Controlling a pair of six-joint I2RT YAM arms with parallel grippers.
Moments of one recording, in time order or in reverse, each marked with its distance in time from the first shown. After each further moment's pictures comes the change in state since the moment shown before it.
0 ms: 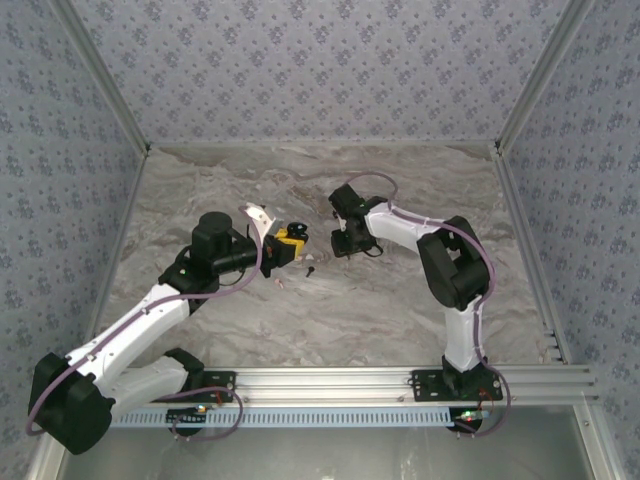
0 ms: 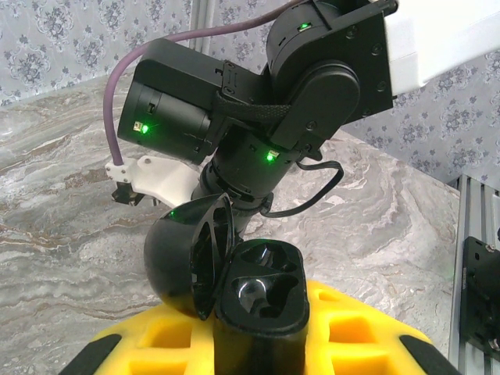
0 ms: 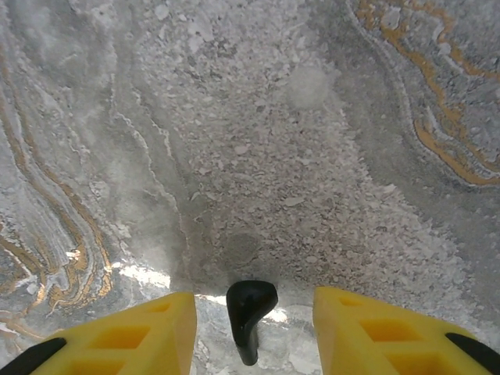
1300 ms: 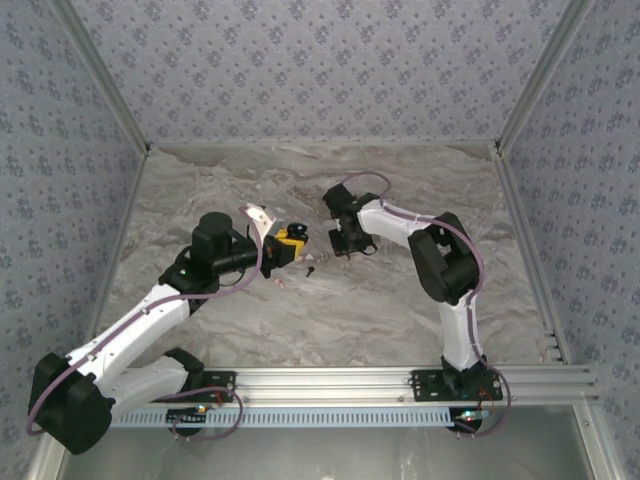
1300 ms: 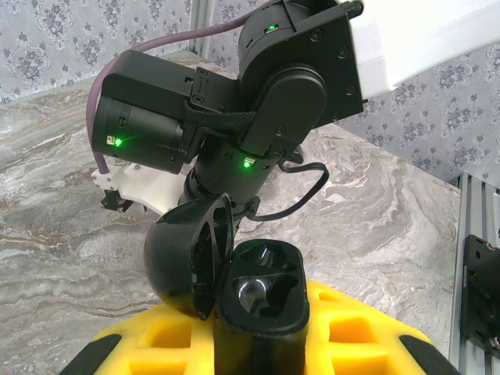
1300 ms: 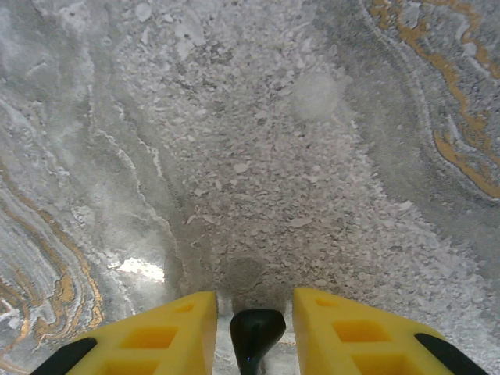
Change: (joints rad) left arm 0.000 0.000 -0.005 0.000 0.000 0.001; right arm 0.014 0.075 0.087 -0.069 0.028 0.029
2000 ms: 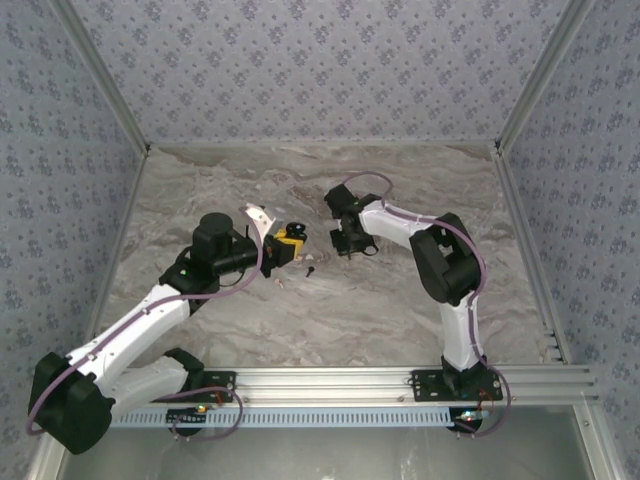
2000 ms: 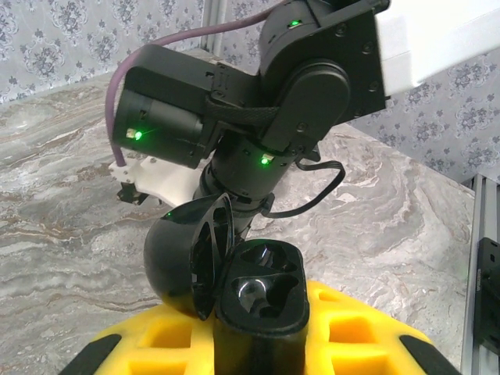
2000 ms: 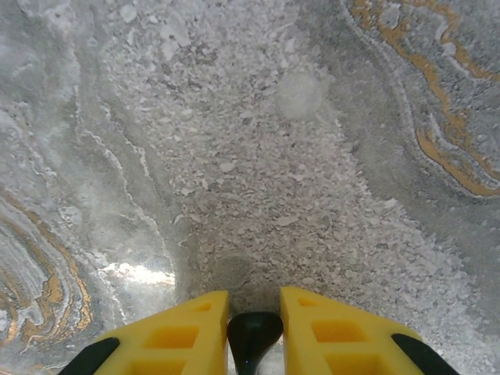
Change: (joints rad) left arm 0.000 0.004 -0.005 0.000 -0.038 -0.001; right arm -0.012 -0.026 -0.038 0.035 -0.006 0.000
